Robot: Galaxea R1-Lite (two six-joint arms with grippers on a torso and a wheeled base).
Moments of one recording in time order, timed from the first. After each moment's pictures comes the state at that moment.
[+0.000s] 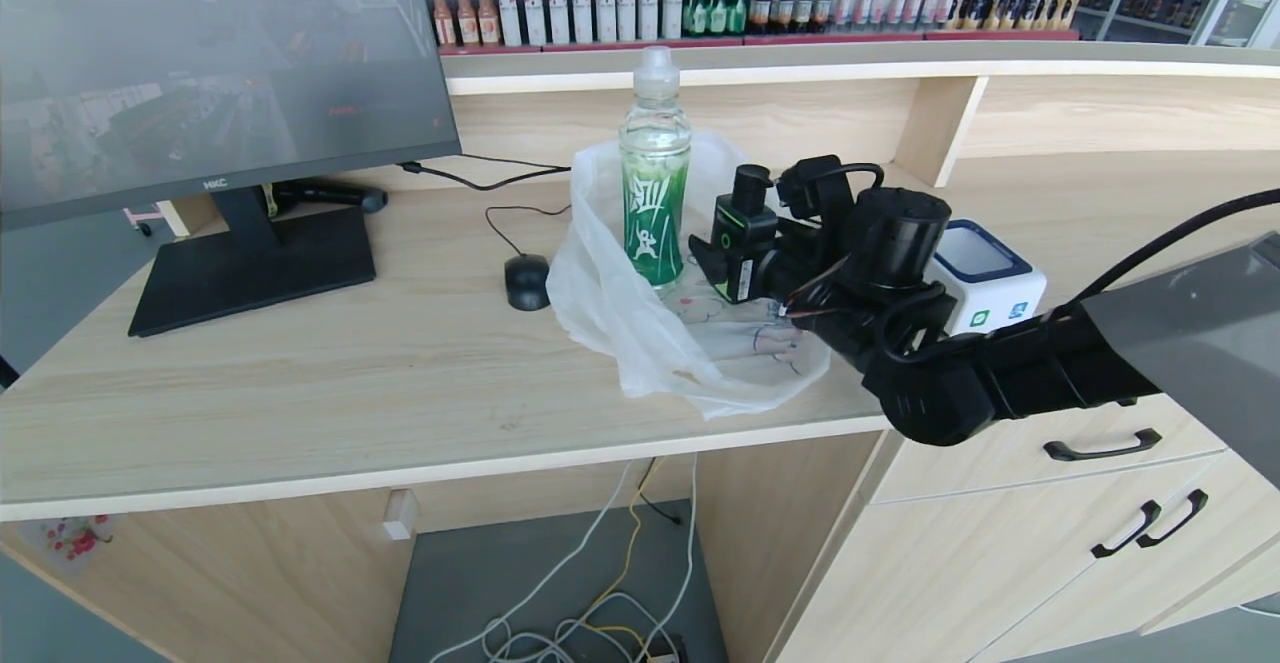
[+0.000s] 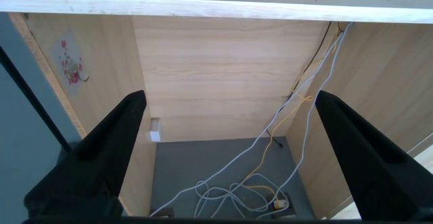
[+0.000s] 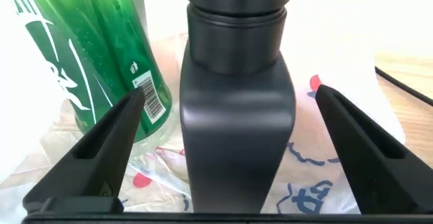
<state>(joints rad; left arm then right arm) 0.00 0.00 0.00 0.00 0.00 0.00 0.49 2.14 -1.32 -0.94 -0.10 -0.07</state>
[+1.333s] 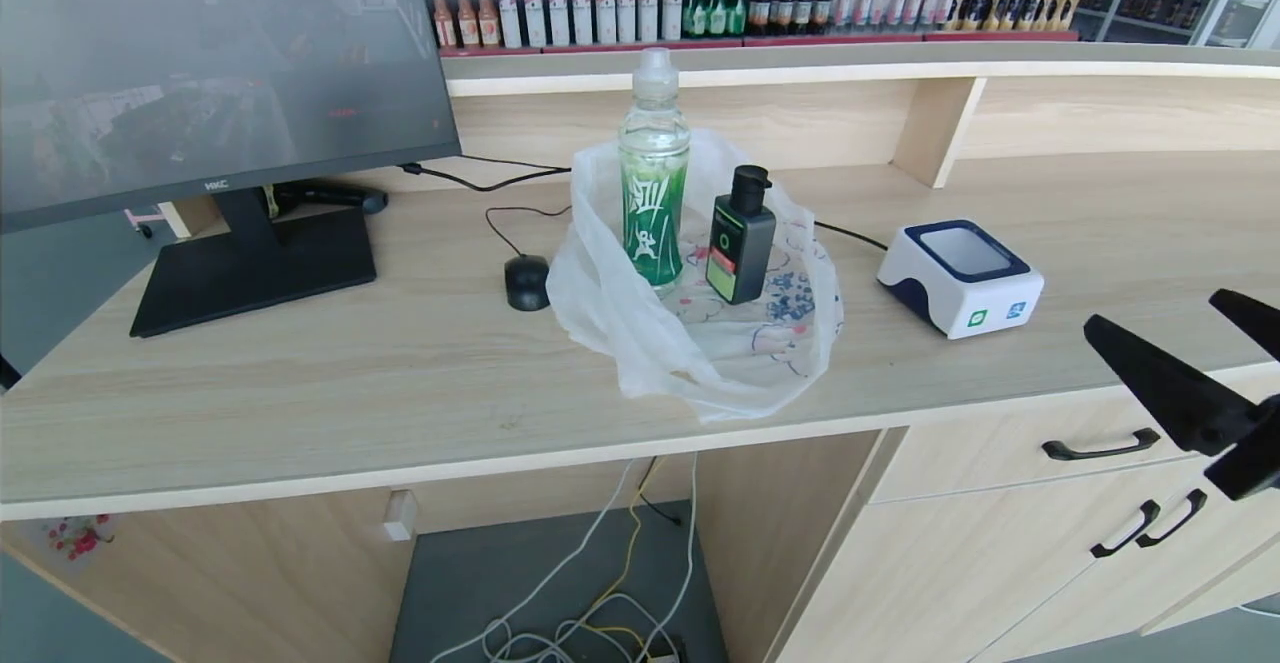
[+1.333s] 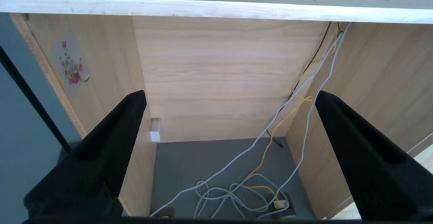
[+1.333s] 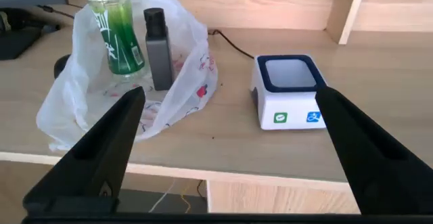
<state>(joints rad) 0.00 0.00 0.00 0.00 0.00 0.01 0.39 1.05 -0.25 -1.00 -0.16 -0.07</state>
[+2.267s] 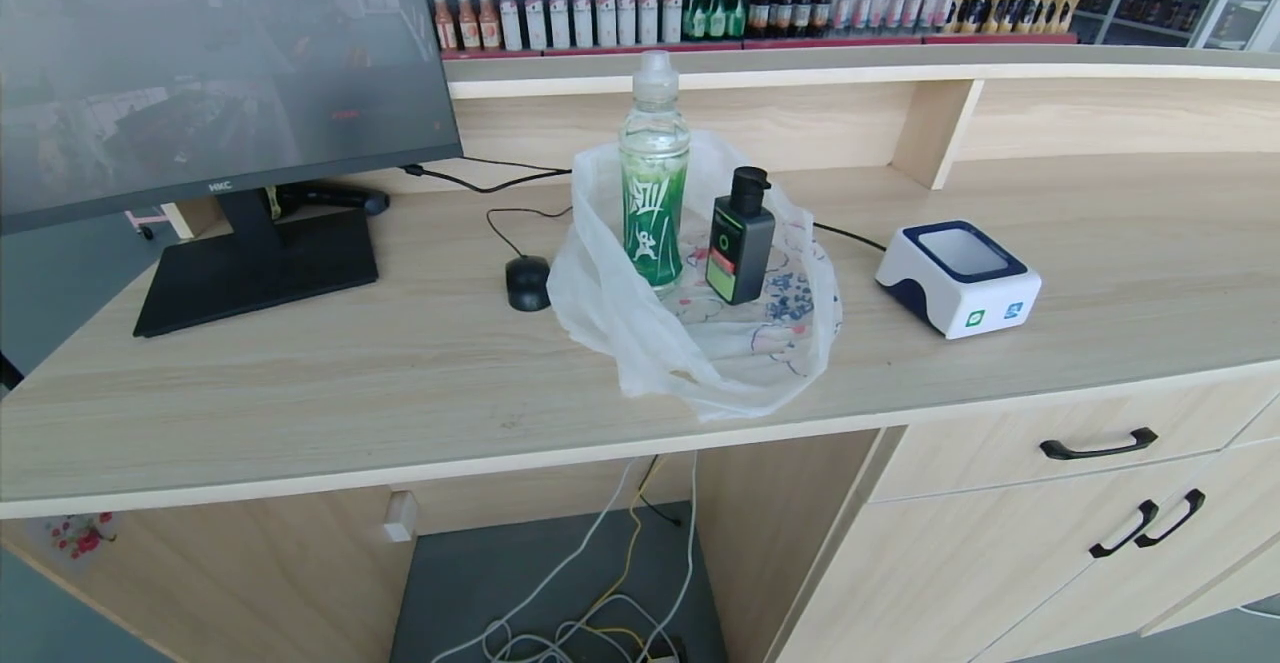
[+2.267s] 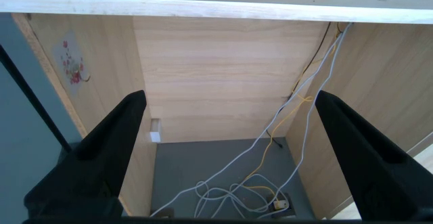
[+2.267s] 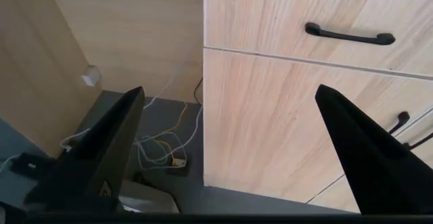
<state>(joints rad) 0.00 0.00 0.00 0.00 0.00 0.00 0.40 0.06 -0.04 0.03 -0.14 -0.07</state>
